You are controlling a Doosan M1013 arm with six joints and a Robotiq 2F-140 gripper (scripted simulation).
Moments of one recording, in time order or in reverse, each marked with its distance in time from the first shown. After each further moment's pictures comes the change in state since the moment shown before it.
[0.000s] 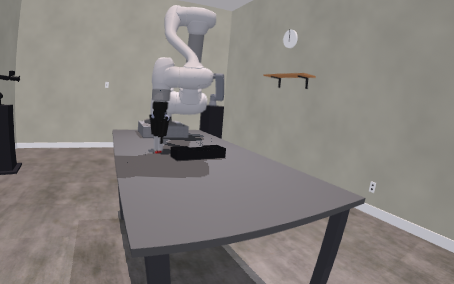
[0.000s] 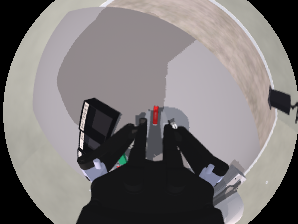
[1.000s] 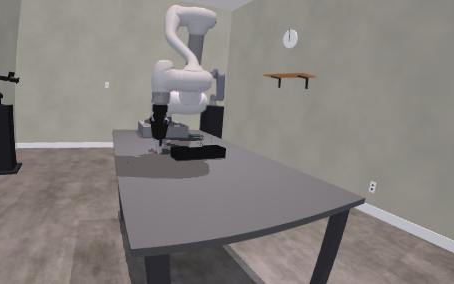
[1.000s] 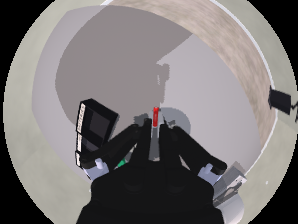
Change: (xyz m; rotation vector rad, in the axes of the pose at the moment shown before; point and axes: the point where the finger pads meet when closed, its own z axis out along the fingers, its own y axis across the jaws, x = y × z) arm 0.000 0.000 0.013 0.000 0.000 0.000
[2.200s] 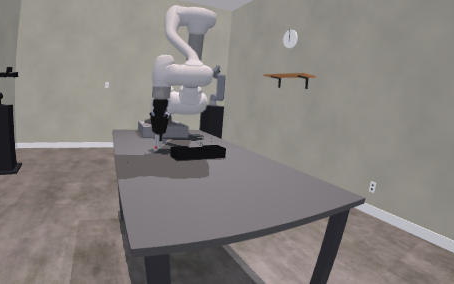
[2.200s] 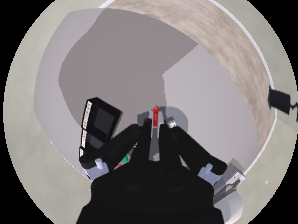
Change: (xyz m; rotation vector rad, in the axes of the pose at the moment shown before) arm 0.000 0.000 -0.025 0.000 0.000 0.000
